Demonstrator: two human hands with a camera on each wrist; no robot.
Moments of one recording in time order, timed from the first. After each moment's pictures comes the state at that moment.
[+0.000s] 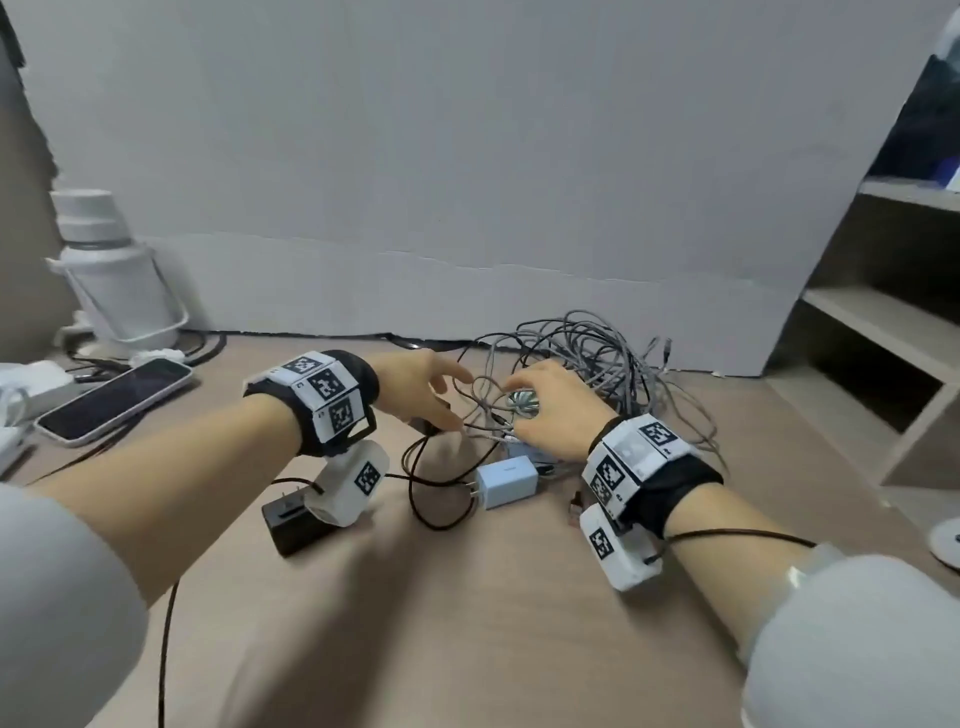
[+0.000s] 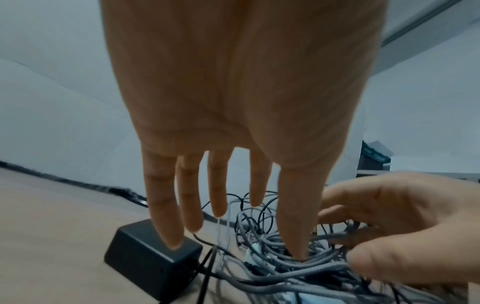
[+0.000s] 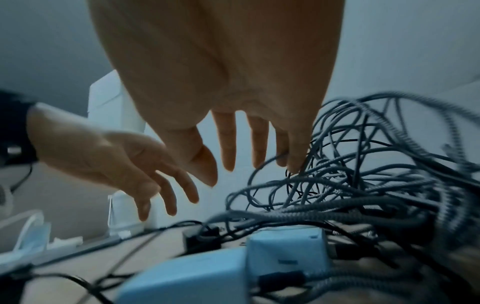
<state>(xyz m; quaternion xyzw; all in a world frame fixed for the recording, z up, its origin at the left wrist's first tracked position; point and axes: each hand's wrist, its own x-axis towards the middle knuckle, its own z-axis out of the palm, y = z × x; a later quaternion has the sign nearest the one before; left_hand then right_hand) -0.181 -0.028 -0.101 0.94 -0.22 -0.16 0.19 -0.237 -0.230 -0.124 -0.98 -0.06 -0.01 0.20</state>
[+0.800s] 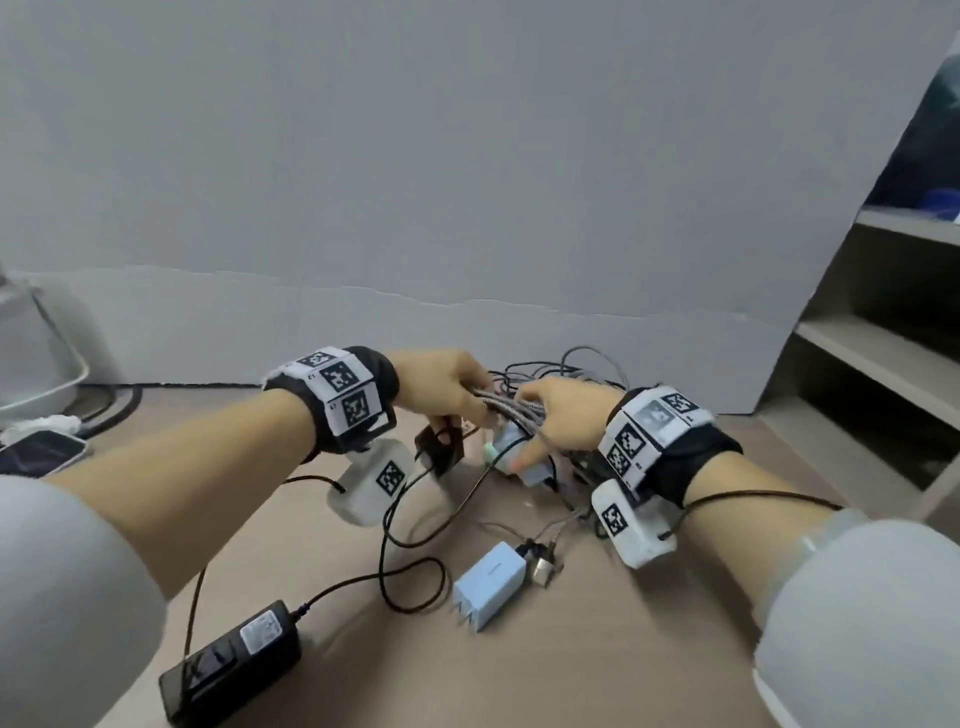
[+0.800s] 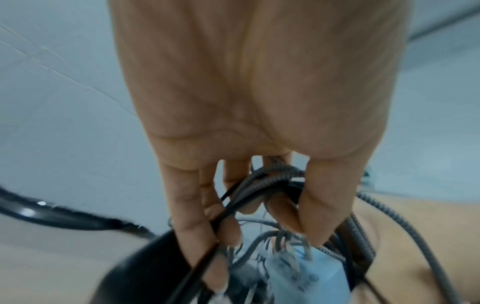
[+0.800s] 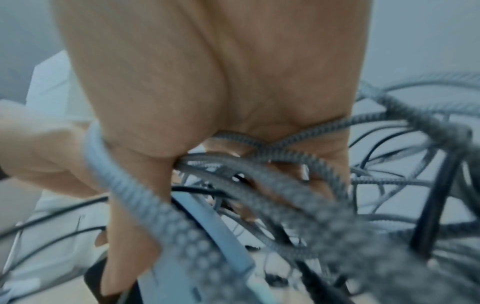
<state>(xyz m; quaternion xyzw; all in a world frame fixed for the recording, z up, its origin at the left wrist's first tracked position) -0.091 -0.085 -0.076 0.88 -0.34 -0.19 0.26 -0.146 -0.267 -0.086 -0.98 -0.05 0.10 0.14</state>
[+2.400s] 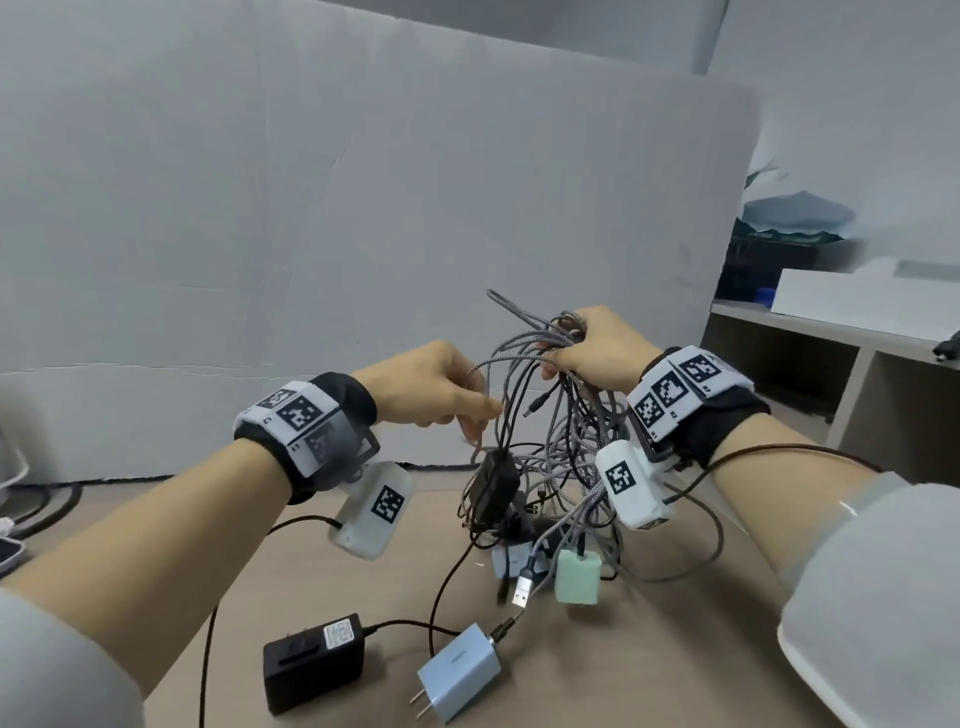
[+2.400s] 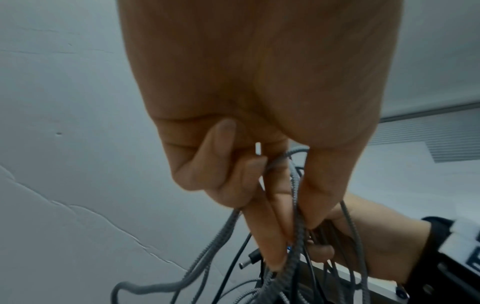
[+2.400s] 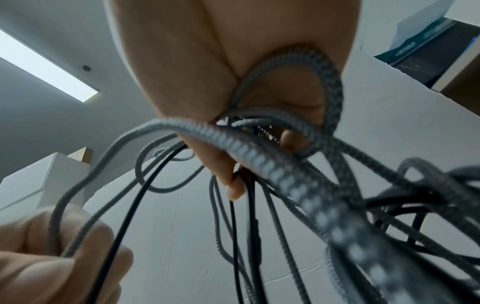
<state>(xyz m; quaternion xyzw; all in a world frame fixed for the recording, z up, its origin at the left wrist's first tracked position) -0.153 -0.091 0.002 0.84 -0.42 -0.06 0.33 -0.207 -0.309 0.029 -0.91 0.00 -0.19 0.37</state>
